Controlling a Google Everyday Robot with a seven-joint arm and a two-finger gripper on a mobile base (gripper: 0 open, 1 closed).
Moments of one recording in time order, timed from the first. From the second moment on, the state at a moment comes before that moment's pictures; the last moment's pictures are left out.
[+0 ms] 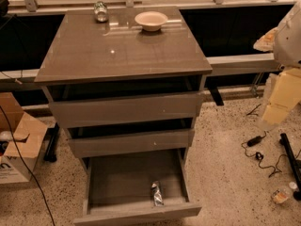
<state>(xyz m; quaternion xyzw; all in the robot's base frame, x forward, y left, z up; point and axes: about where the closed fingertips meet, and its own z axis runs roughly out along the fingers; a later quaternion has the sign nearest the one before) 0.438 -0.217 0.976 -0.60 0.78 -0.03 0.16</state>
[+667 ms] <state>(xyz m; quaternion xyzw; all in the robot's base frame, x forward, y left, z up) 0.447 -0.211 0.965 -0.56 0.81 -0.02 0.17</state>
